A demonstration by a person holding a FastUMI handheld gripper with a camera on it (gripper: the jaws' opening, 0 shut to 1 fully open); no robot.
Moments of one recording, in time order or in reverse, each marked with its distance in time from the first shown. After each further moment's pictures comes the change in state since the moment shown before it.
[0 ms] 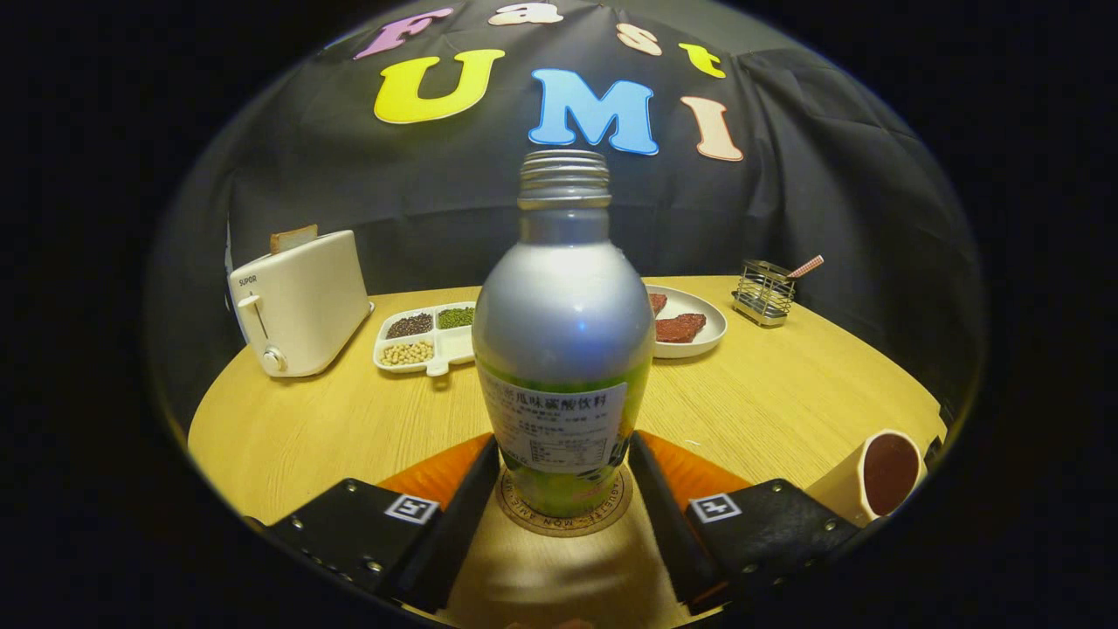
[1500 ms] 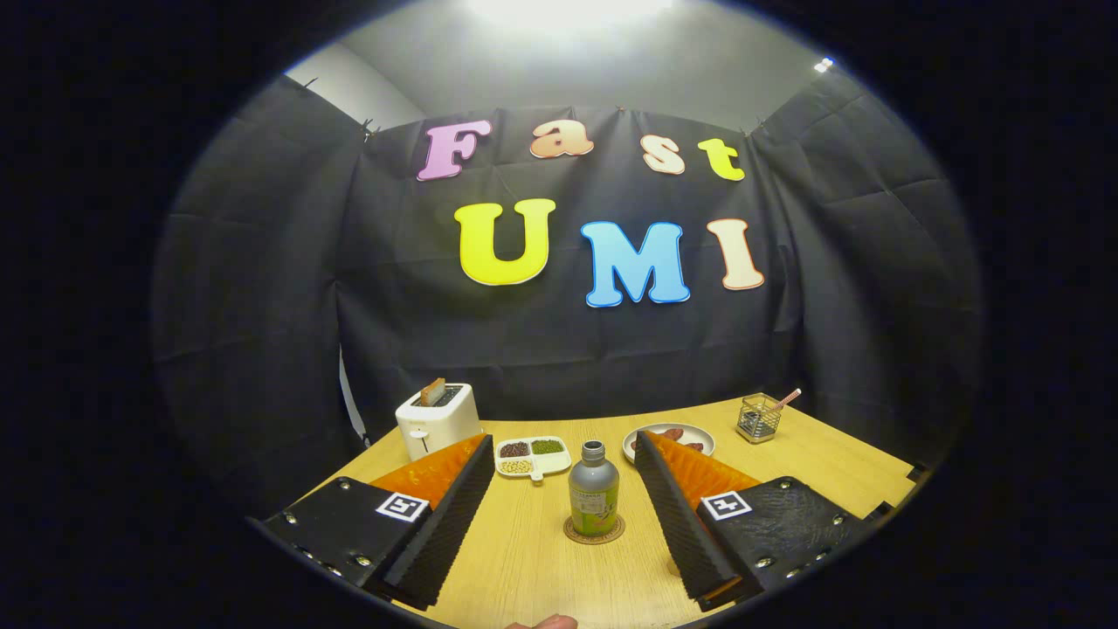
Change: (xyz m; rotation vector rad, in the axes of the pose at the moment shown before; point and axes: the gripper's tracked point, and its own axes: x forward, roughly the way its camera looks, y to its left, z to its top) arm -0.248 -0.020 0.144 0.020 -0.394 0.247
